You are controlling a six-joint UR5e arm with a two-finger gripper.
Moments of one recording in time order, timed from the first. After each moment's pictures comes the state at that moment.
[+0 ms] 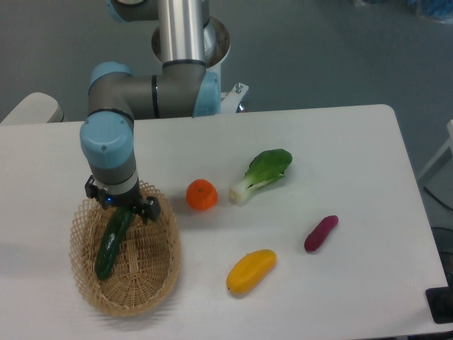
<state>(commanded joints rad) 2.05 -1.98 -1.70 -1.03 1.48 0.40</state>
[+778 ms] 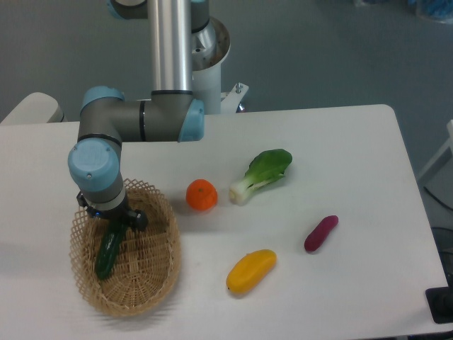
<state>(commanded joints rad) 2.00 -2.06 -1.70 -1.01 1.49 0.40</state>
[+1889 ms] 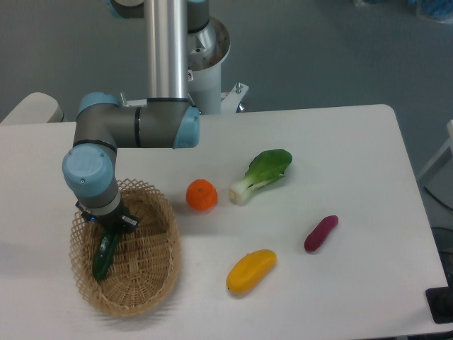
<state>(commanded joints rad) 2.00 -2.06 -1.69 -1.00 1.49 0.40</state>
